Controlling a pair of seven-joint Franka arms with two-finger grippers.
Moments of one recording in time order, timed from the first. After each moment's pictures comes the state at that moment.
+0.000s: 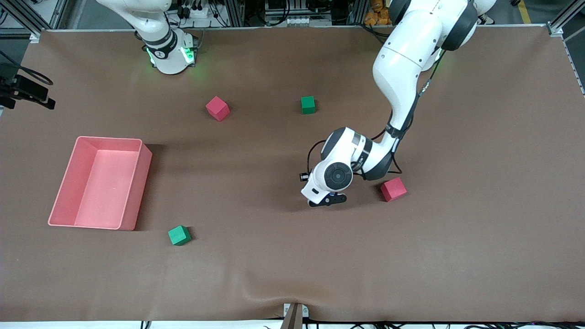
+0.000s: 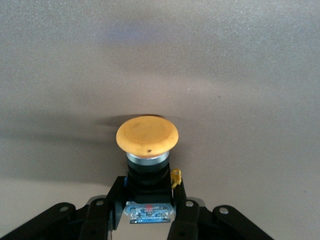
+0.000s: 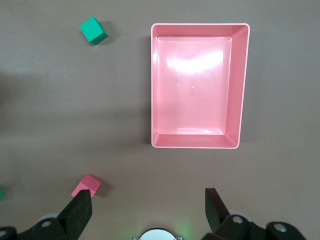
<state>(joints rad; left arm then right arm) -0.60 0.92 -0.04 -1.29 -0.26 2.00 -0.64 -0.14 -0.04 0.02 -1.54 0.03 1.42 -0.06</state>
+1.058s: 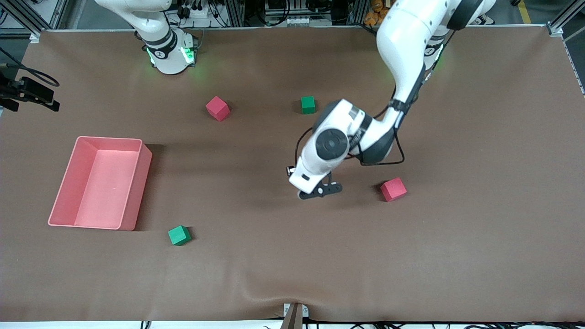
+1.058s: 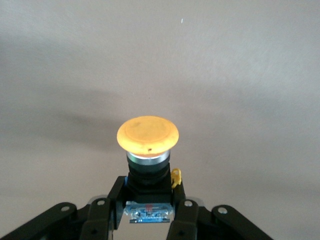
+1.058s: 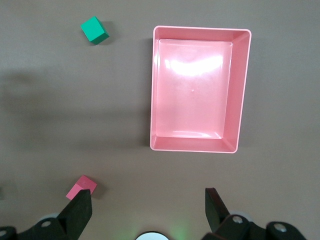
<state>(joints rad) -0.68 0.74 -0.03 -1.25 -0.14 2.00 -0.88 -0.08 -0.04 -0.01 -1.56 0.01 1.44 -0.07</state>
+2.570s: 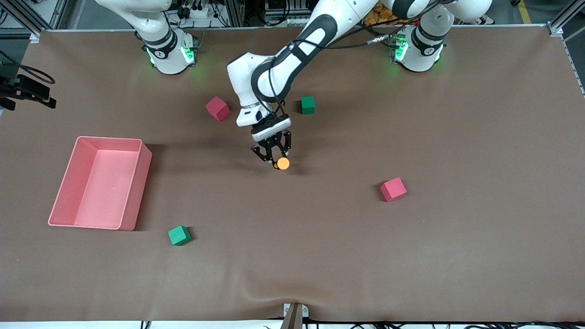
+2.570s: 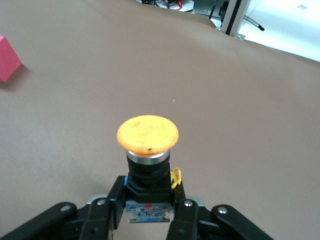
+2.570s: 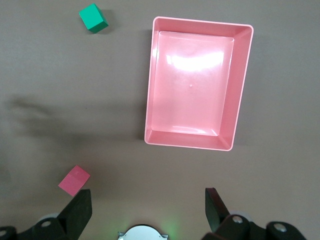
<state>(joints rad) -1.07 0.88 -0.02 -1.29 0.91 2.02 -2.09 -0.10 -0.04 -0.02 -1.57 0.01 1.42 -0.15</state>
